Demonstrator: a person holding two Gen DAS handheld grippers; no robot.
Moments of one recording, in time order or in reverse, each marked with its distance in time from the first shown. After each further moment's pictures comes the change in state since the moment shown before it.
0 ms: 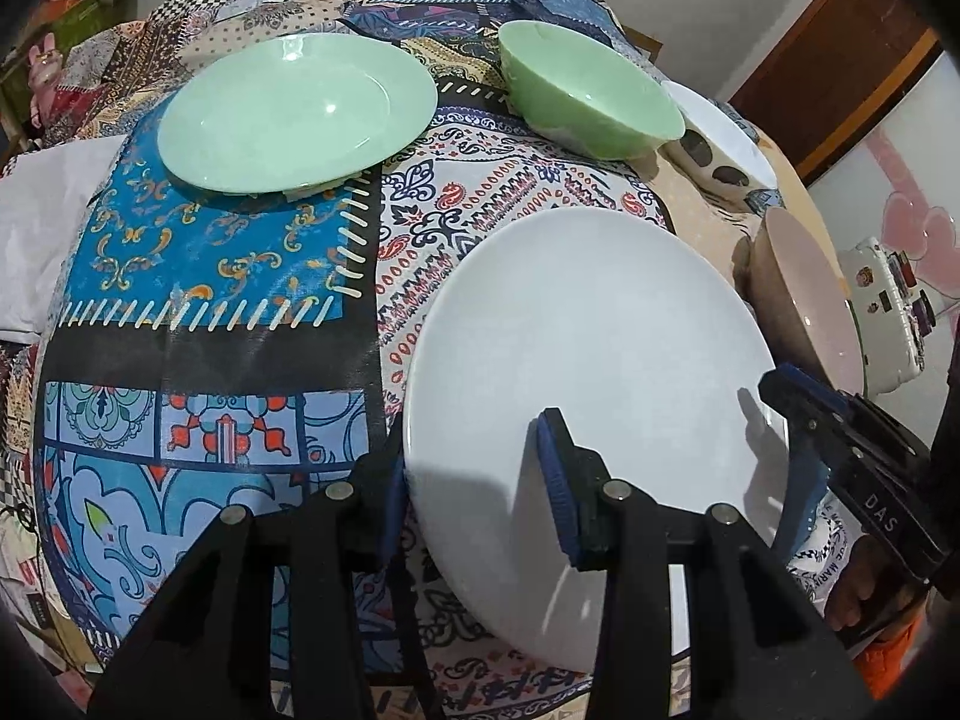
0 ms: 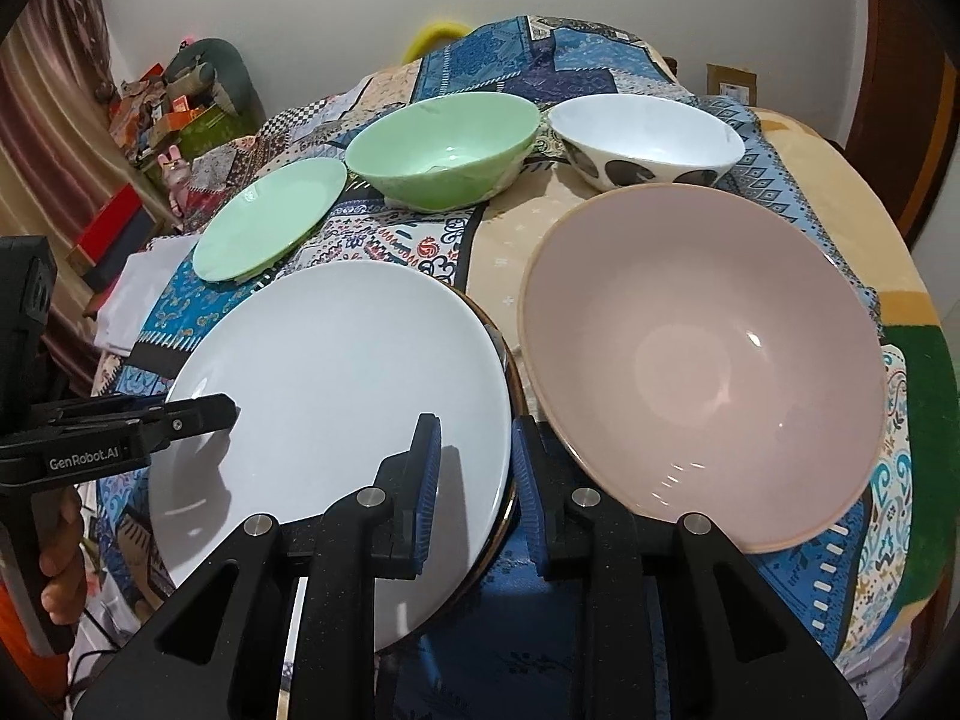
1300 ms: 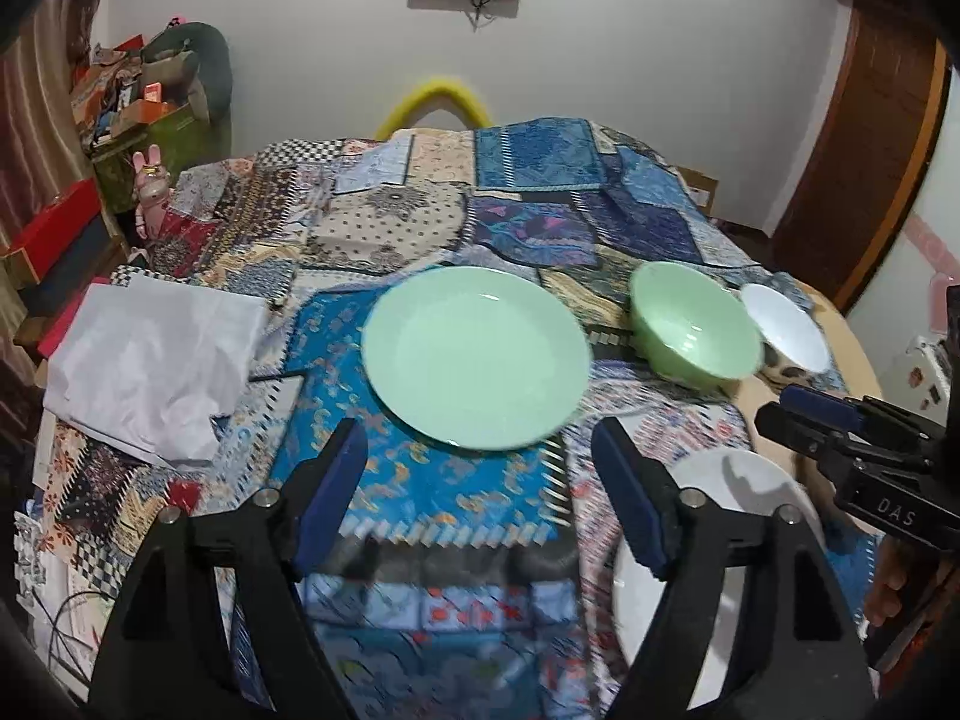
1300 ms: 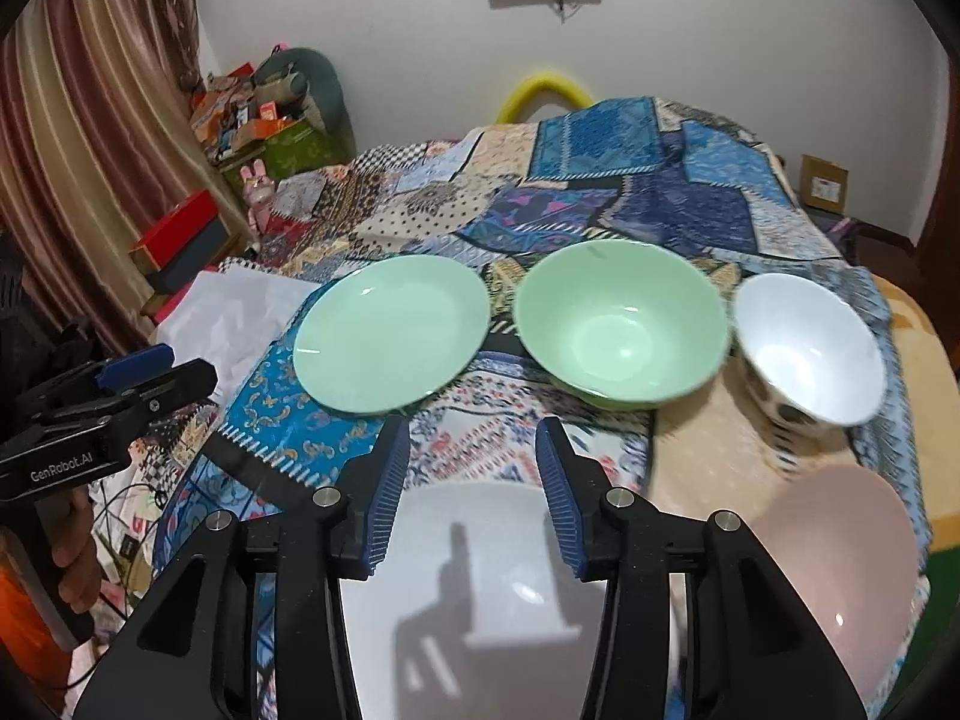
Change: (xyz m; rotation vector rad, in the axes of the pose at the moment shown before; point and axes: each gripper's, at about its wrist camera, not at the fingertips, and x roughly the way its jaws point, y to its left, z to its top) left arm -0.100 0.073 0.057 -0.008 -0.375 0.200; right arm 0.025 0.084 0.095 -0.172 -0.082 0.139
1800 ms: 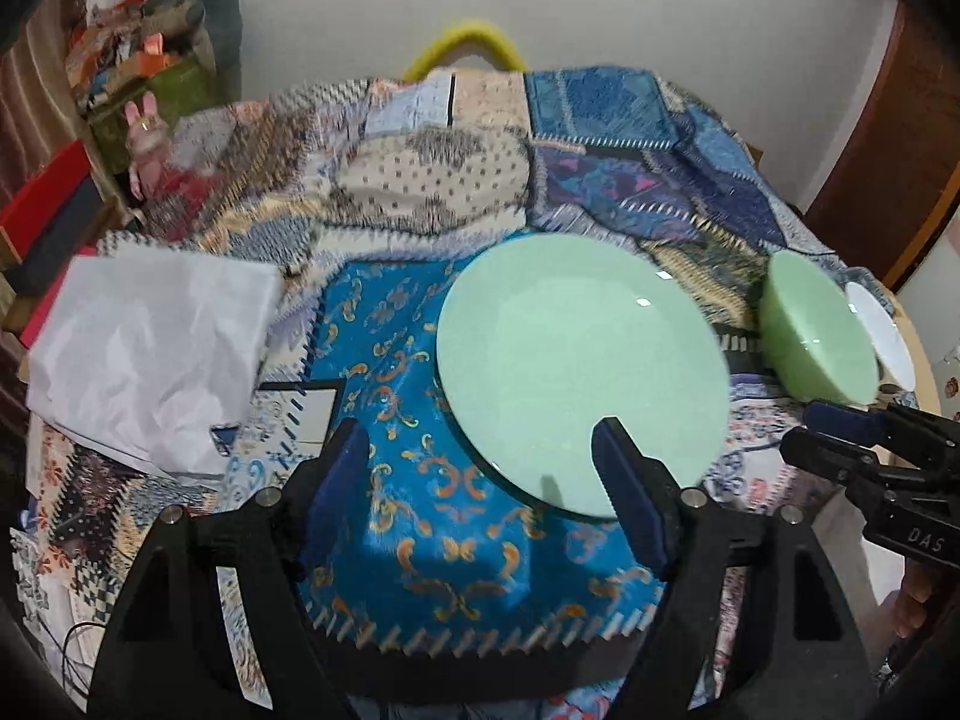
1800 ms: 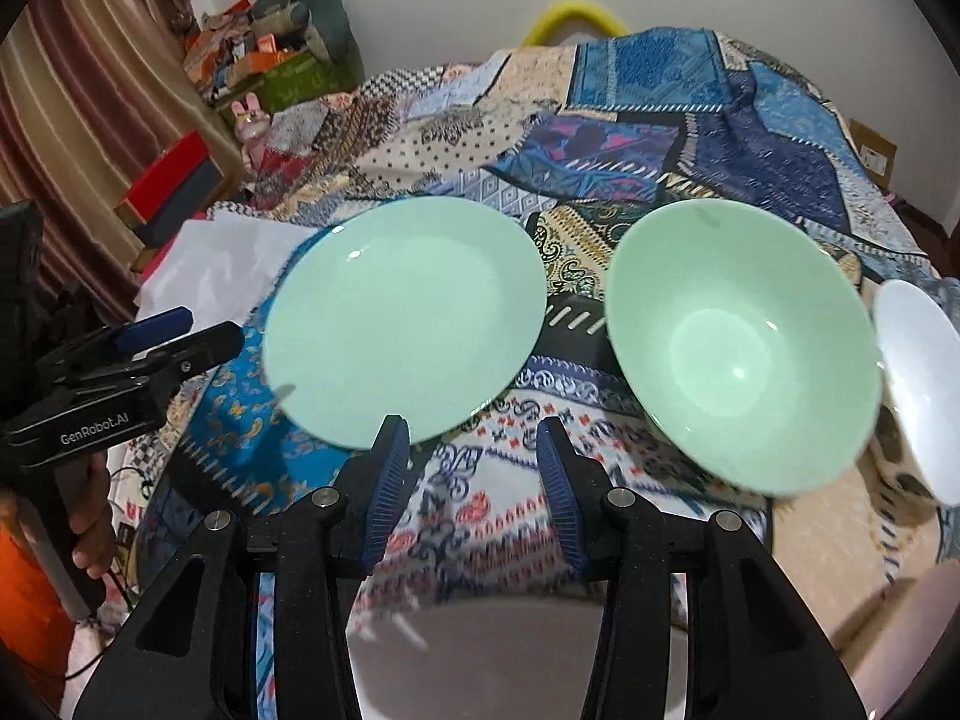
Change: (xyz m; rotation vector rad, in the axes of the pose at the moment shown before) left arm 0.104 0.061 0.019 -0.036 0.145 0.012; right arm 0.088 0.016 0.024 -0.022 0.180 0.030
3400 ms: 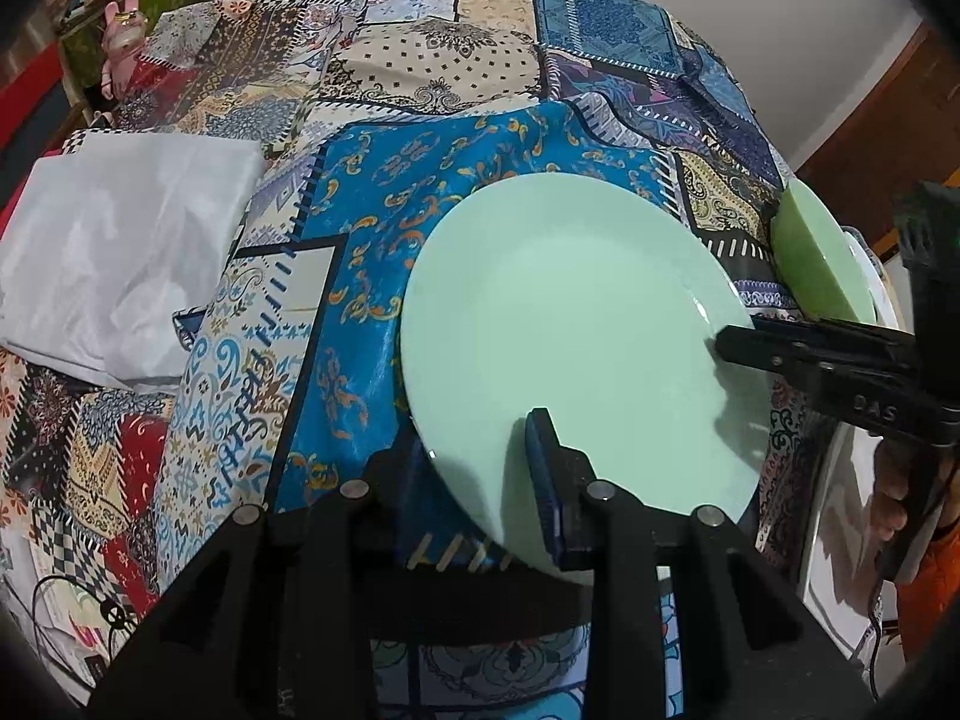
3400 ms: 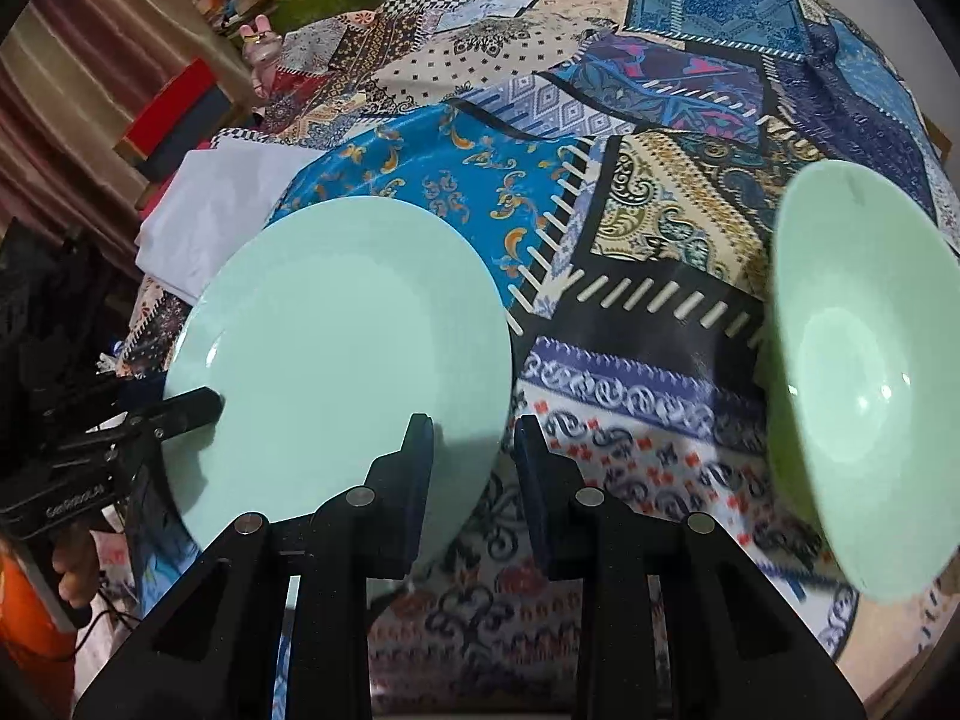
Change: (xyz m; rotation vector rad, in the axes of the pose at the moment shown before) left arm 0.016 0.031 -0.041 -0.059 0.174 -0.106; right arm 0.063 0.013 0.015 -0.044 0.186 0.063
